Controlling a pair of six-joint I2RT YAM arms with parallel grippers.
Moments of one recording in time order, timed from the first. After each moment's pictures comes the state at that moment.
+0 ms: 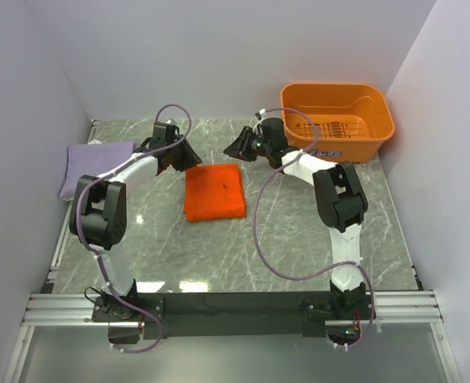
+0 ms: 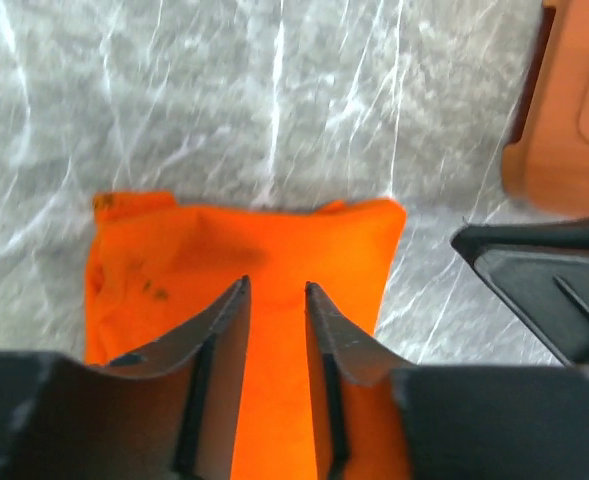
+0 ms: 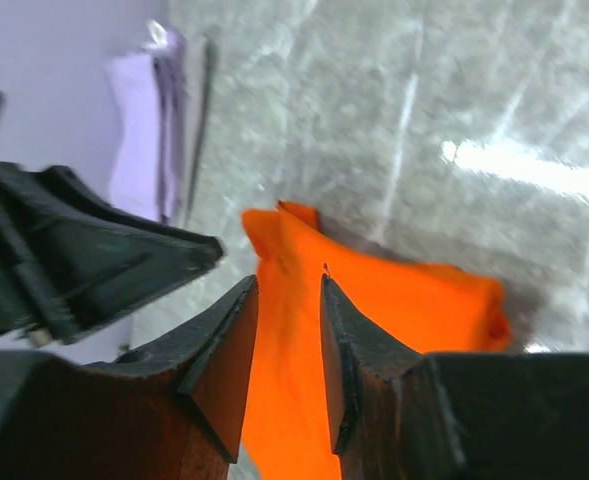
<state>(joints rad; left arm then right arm) -0.25 1.85 1.31 -0.19 0.20 -0.75 0.40 2.13 1.51 0.18 -0.49 0.78</state>
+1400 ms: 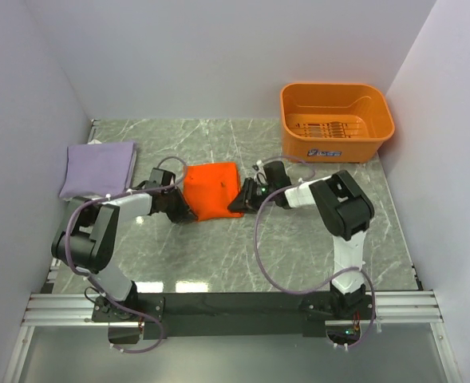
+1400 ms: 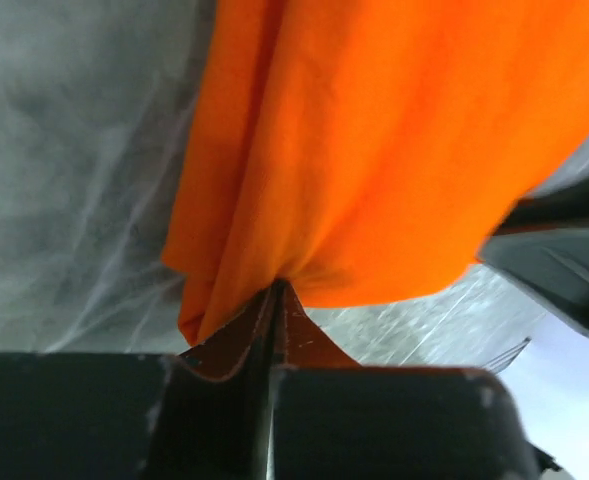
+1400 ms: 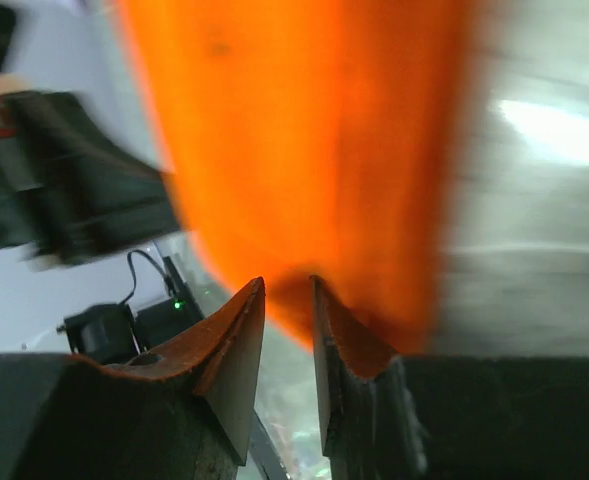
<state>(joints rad) -0.29 1.63 0.78 -0.20 0.32 -0.84 0.46 1.99 1.00 0.29 -0.73 0.86</state>
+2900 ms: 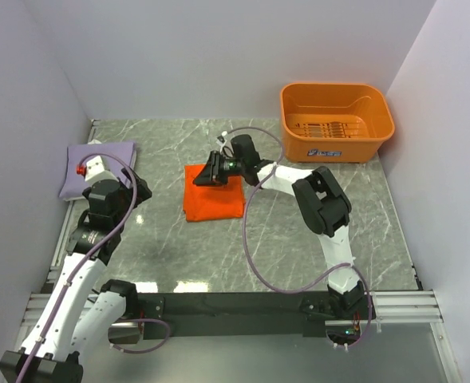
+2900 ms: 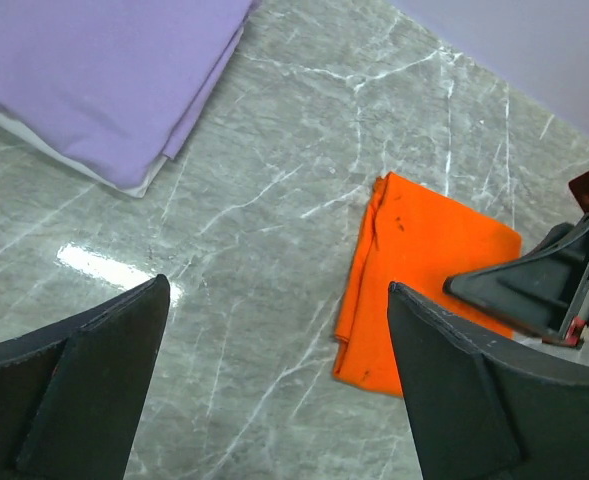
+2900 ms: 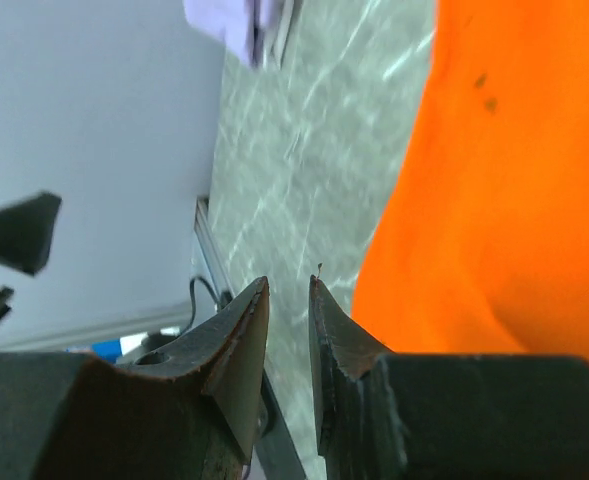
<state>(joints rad) -0.19 0.71 0.72 -0.40 -0.35 -0.56 0.60 2.17 1.48 0.20 -0.72 0.90</state>
